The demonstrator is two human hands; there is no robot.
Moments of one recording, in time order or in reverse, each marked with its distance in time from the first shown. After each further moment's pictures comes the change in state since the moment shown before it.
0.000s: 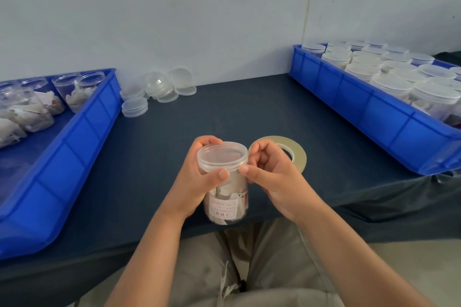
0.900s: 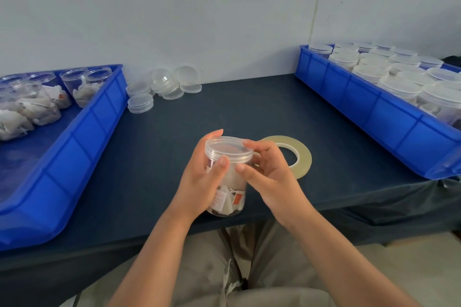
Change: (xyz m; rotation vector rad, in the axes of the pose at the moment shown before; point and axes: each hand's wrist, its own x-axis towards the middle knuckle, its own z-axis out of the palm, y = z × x) left_hand -0.008 -0.007 0.002 0.244 0.112 0.108; right_hand -0.007 0.007 0.023 0.037 0.062 -0.096
